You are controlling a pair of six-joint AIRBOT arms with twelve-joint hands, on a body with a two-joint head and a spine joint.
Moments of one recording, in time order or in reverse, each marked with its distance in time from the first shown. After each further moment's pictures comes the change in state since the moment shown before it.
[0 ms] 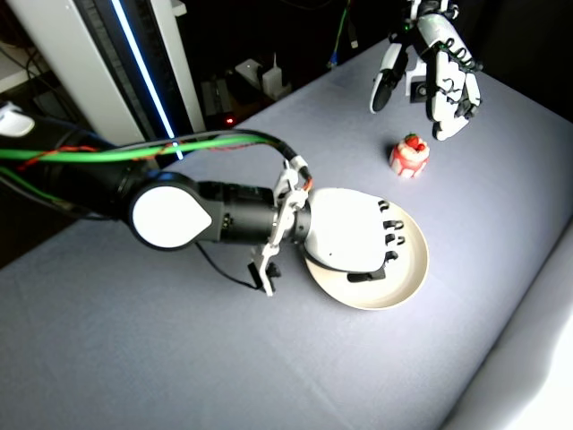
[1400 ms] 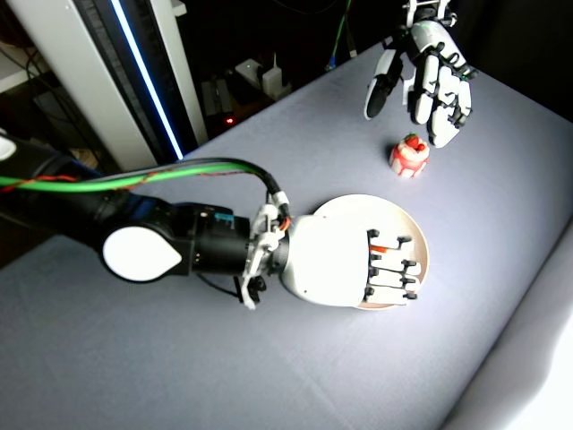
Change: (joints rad) left arm -0.025 -0.039 0.030 0.037 -0.009 0.000; right arm -0.059 0.018 0.025 0.127 0.053 -0.001
